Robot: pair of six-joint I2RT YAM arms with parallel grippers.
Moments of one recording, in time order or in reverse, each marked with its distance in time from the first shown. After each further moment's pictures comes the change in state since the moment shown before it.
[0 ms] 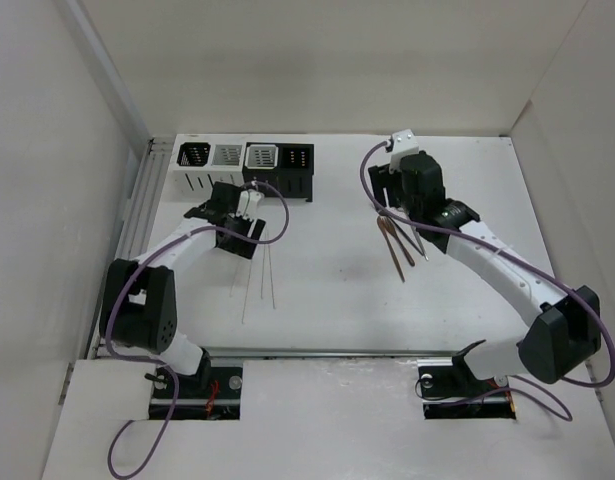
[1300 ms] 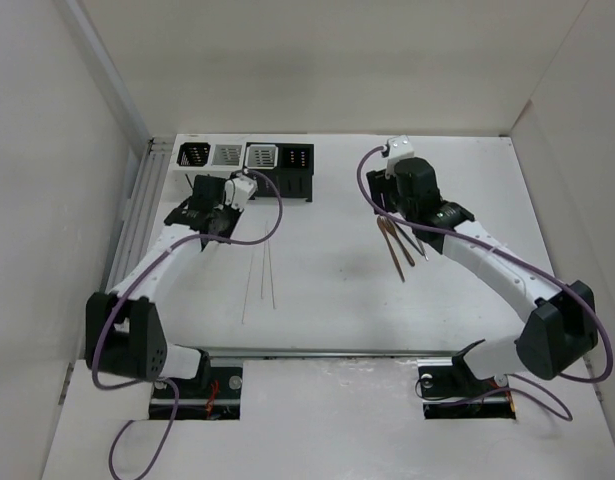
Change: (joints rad) left arm 0.042 -0.128 0.024 -0.007 -0.012 0.150; right arm 0.018 0.008 -0.043 -0.021 -0.018 0.061
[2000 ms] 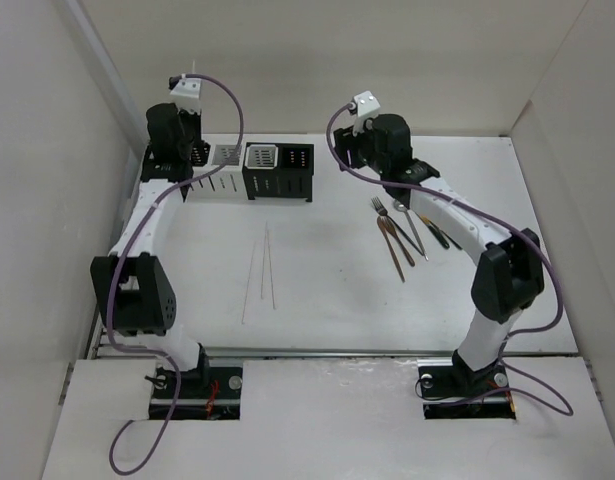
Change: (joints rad) left arm 0.191 0.209 0.413 0.601 -0.010 -0.117; right arm -0.026 0.385 0.409 0.176 -0.298 -0.049
